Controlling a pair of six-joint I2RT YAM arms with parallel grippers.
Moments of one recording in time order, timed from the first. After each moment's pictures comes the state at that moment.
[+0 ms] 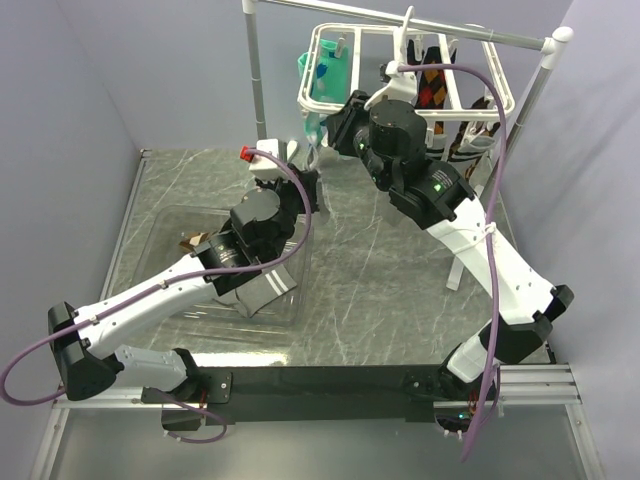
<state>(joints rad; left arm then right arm) -0.98 1.26 1.25 0.09 -0.67 -0.41 0.78 1.55 1.97 -0.51 0.48 0.50</state>
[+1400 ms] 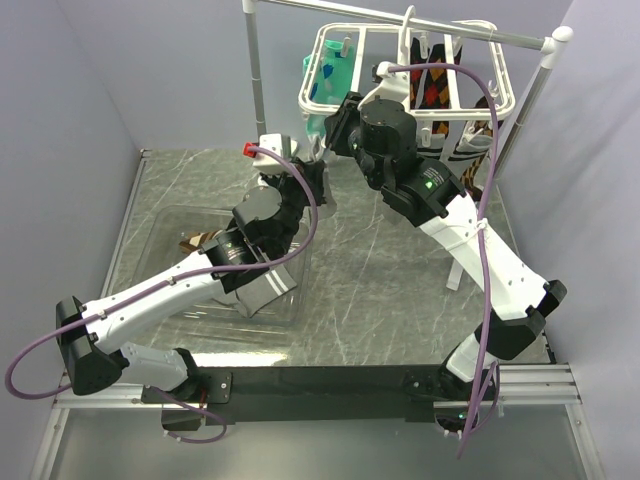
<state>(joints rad) -0.99 1.31 1.28 0.21 -0.69 -0.36 0.79 1.58 1.98 -0.52 0.53 0.47</state>
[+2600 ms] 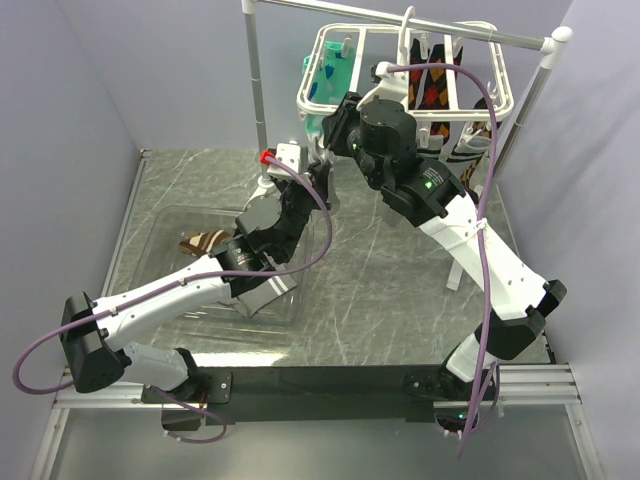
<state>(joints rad) -1.00 1.33 1.20 0.39 -0.63 -0.13 0.79 1.58 1.98 -0.51 0.50 0.48</state>
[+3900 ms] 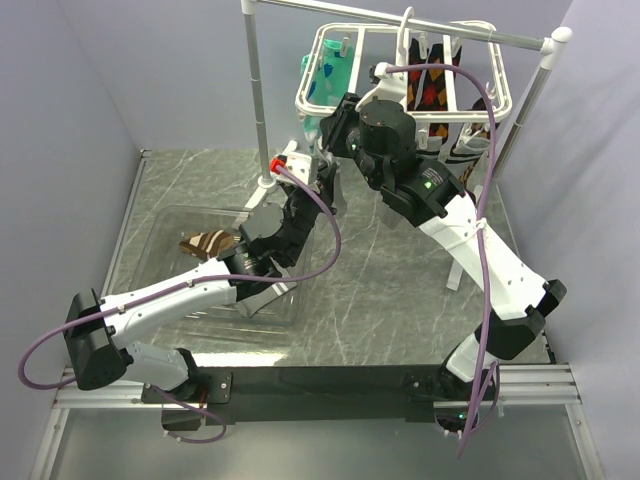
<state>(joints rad) -1.03 1.34 1.17 0.52 -0.60 -0.01 0.79 1.58 1.98 -0.52 0.48 0.49</state>
